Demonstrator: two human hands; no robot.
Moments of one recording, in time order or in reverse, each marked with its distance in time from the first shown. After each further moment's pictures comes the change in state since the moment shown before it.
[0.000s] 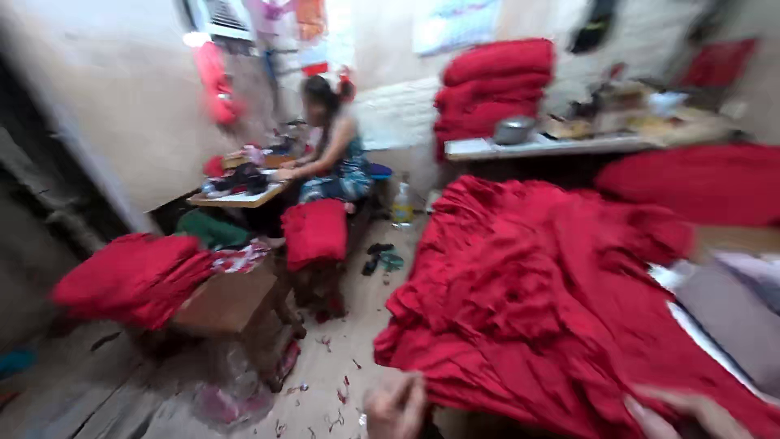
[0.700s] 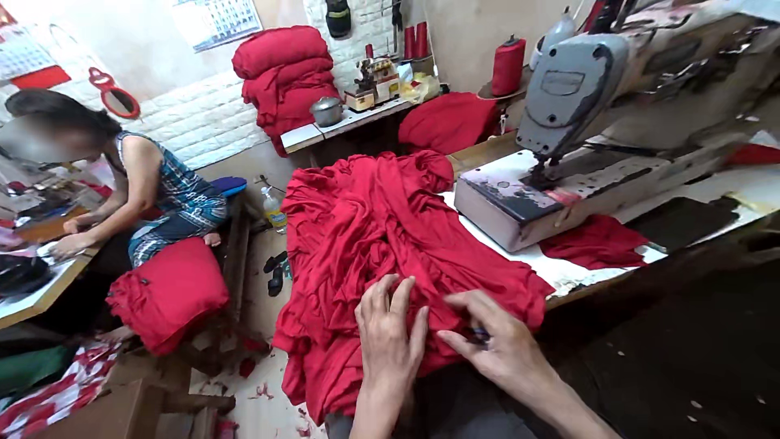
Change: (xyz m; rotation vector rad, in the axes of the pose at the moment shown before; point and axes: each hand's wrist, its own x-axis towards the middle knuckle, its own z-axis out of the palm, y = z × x) left_hand 0.068 0.078 0.102 -0.204 -0.495 0.330; right_hand -0.011 0.019 0.014 -0.158 0.131 0.078
